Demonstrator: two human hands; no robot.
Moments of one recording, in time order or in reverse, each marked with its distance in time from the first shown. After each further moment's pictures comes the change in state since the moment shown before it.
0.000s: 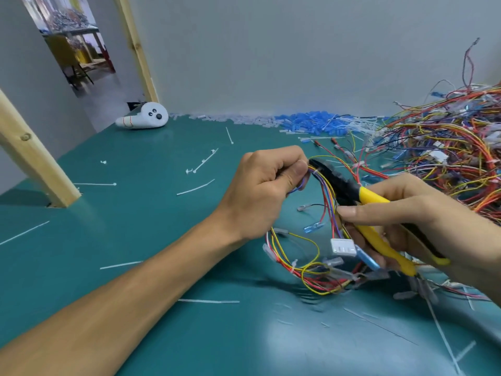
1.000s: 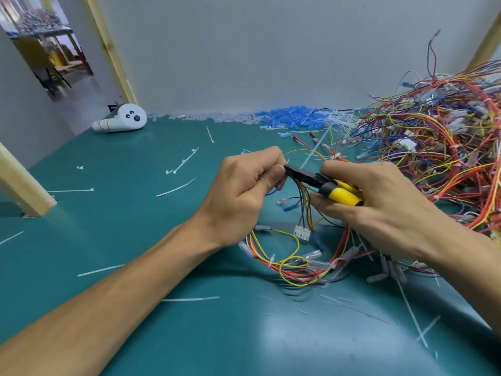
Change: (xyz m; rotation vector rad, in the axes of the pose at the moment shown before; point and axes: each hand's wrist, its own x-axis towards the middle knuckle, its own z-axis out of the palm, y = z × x) left_hand -0.005 -0.002 0.004 0.148 -0.031 0.119; right_hand 0.004 0.014 -0.001 -0.833 0.375 -0.358
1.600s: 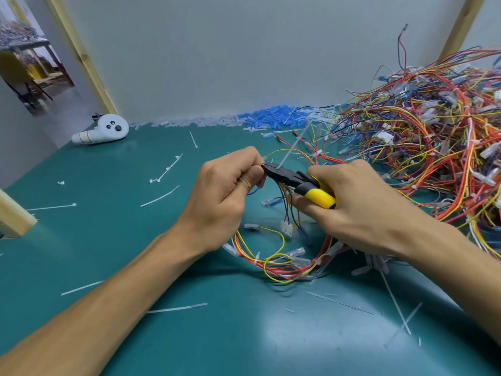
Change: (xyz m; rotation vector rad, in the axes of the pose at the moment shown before) left_hand 0.000 -0.007 0.003 0.065 0.035 0.047; right_hand 0.000 -0.001 0.008 -0.114 0.024 0.074
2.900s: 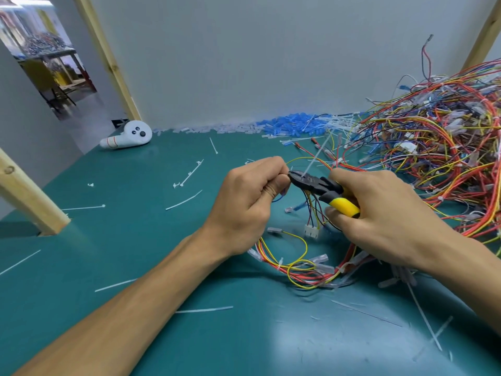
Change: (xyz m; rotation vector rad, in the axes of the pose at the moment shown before) left_hand 0.001 0.001 -0.004 0.053 0.005 0.031; right_hand -0.001 -0.011 -0.003 -0.098 0.001 0.036
